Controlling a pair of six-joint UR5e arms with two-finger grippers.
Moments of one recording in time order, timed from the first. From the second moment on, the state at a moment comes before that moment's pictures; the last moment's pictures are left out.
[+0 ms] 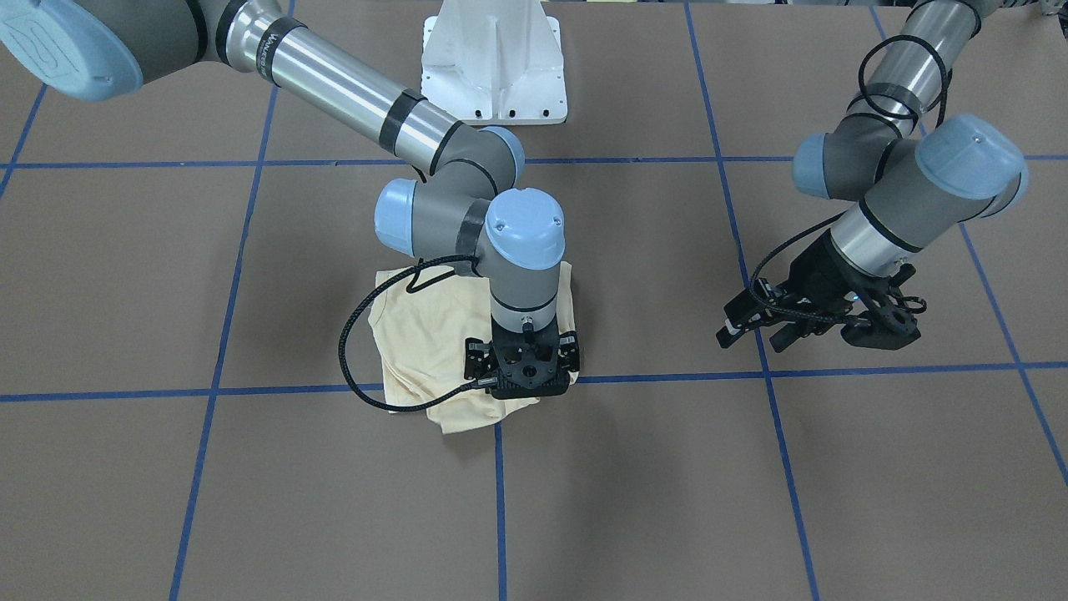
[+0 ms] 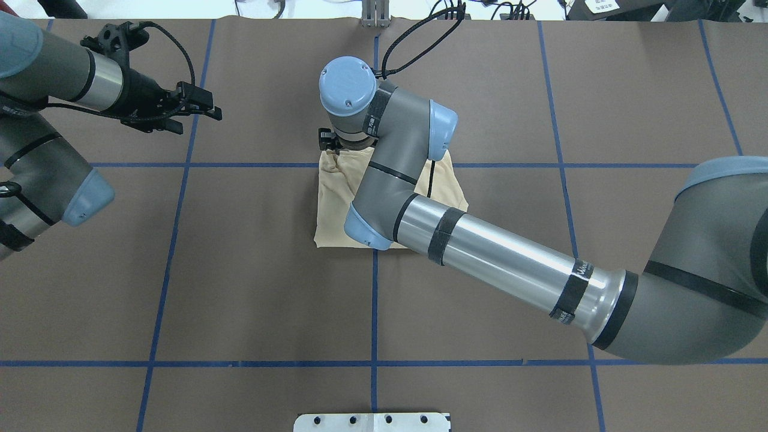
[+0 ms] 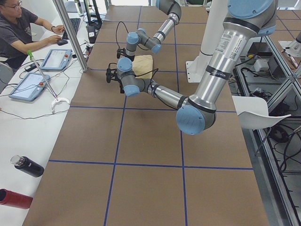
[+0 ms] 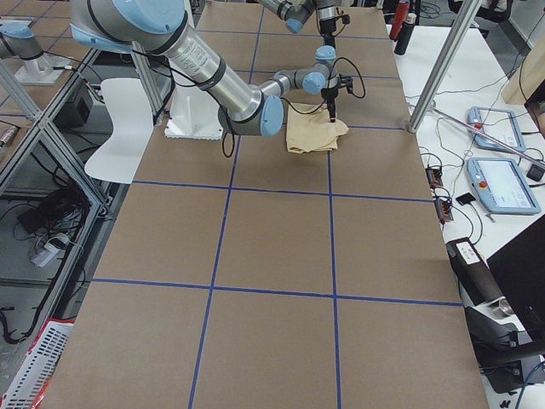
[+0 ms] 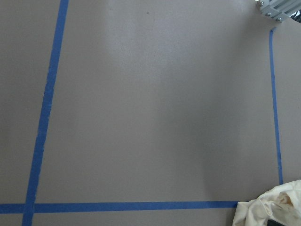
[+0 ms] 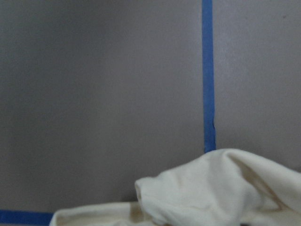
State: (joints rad) left arm -0.96 -1.98 -1.50 -2.36 -2.21 -1.25; right arm 0.60 -0.43 0.86 -1.22 1.72 1.10
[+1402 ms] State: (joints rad) left arm -1.26 -1.81 -1.50 -2.36 -2.22 -0.90; right arm 0.93 -0.56 1.15 -1.49 2.04 0.89
